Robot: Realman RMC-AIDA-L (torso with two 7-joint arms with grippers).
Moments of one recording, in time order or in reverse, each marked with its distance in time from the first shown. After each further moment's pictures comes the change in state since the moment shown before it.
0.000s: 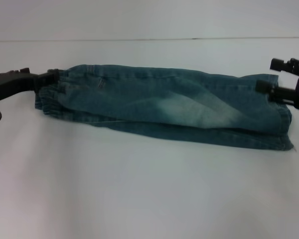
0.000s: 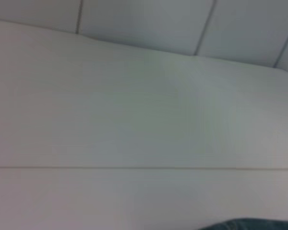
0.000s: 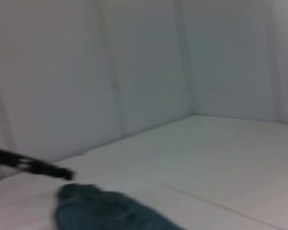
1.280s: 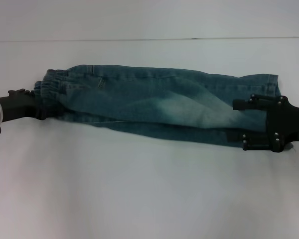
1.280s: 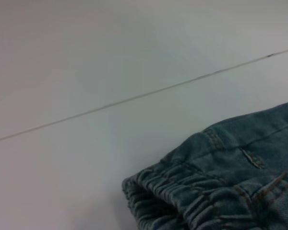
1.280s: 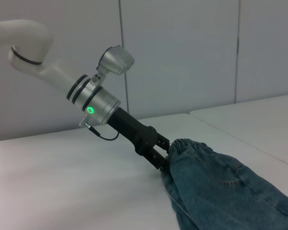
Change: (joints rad) left arm -0.093 0.064 -0.036 -0.196 0.170 0.017 0.257; right arm 0.042 0.053 -0.003 -0.056 -0.233 -0.144 -0.085
